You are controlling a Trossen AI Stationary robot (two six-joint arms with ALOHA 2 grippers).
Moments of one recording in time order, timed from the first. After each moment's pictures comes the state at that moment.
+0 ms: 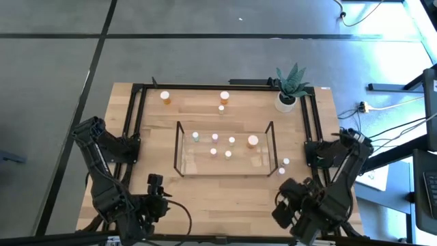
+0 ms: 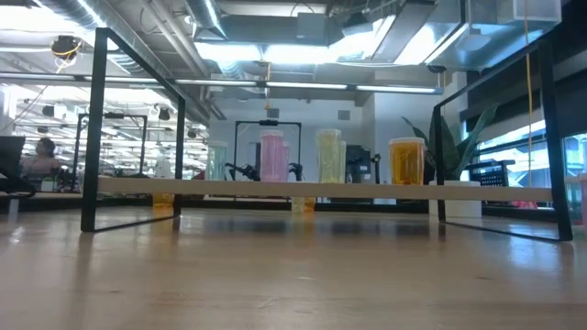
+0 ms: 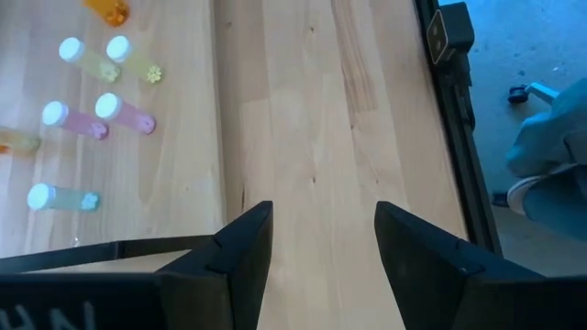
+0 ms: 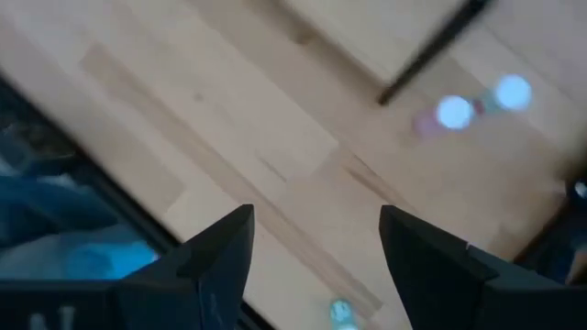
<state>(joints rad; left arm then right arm) -0.99 1.66 1.65 -1.27 -0.60 -0.78 0.94 1.79 1.79 -1.57 0.34 1.80</state>
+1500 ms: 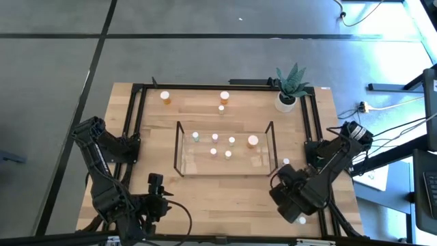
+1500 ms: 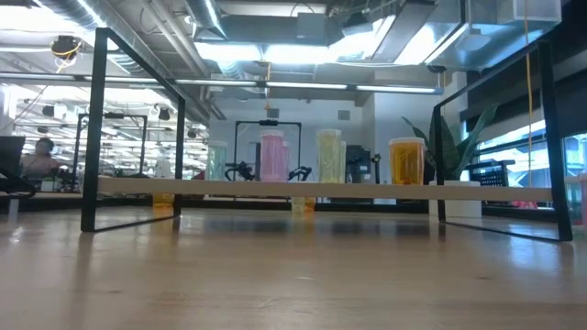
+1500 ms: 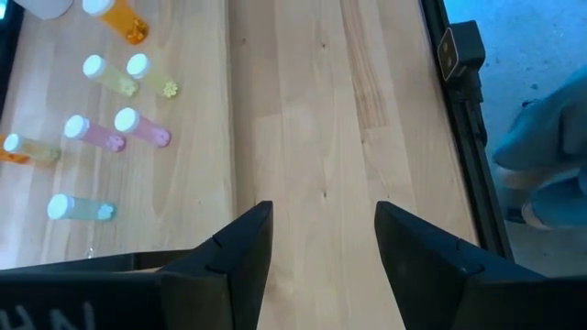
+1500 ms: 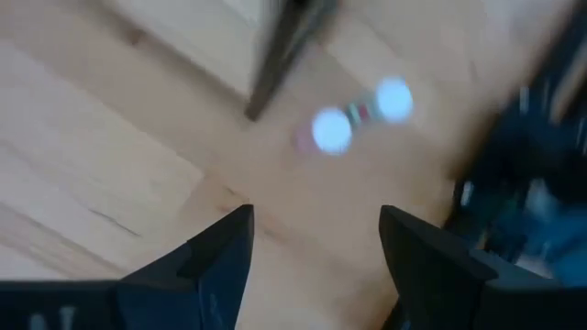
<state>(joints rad) -0.99 1.66 1.65 -1.26 -0.65 -0.78 0.83 1.71 1.44 -1.55 0.25 1.82</state>
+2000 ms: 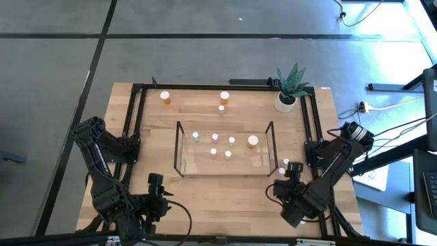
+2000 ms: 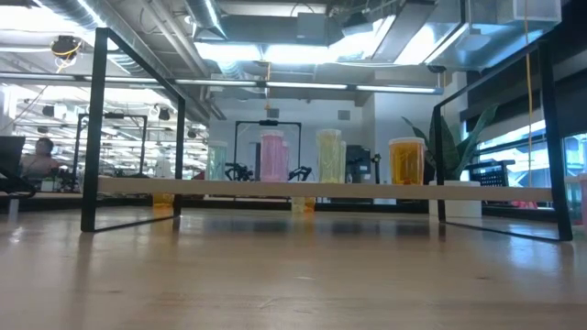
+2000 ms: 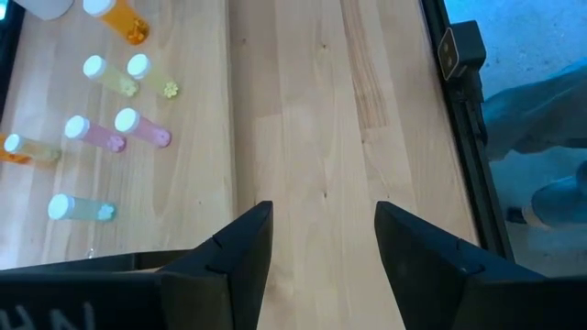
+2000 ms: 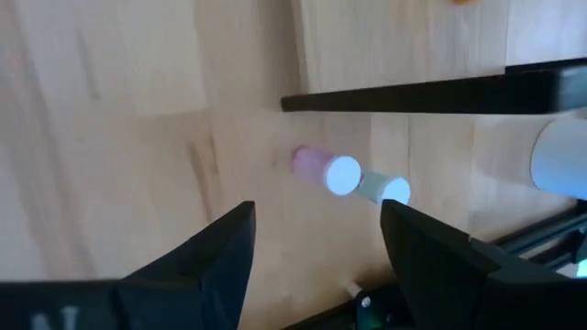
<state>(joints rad) -0.99 1.66 1.65 -1.26 -0.65 -0.77 0.87 1.71 1.40 -1.49 0.33 0.98</state>
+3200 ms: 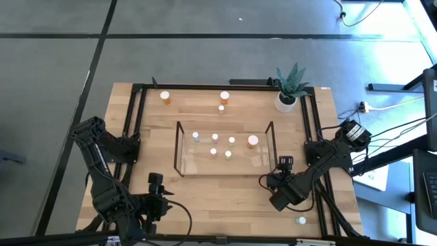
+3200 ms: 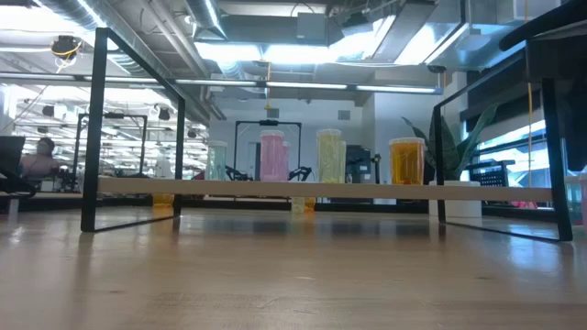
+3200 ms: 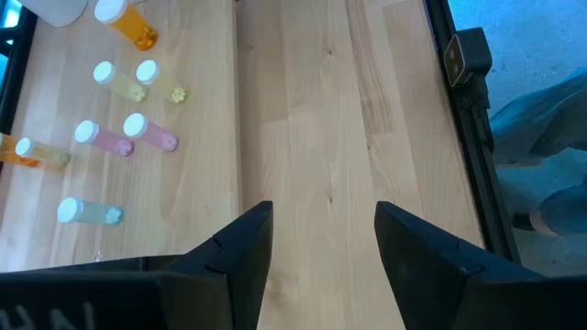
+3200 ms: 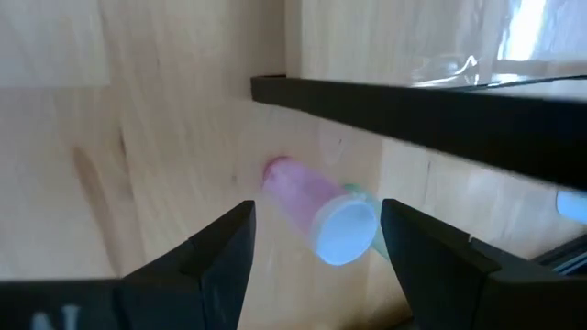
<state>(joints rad) -0.99 1.66 1.65 -1.26 -0.67 -0.78 0.75 1.71 1.07 -1.20 0.32 0.78</state>
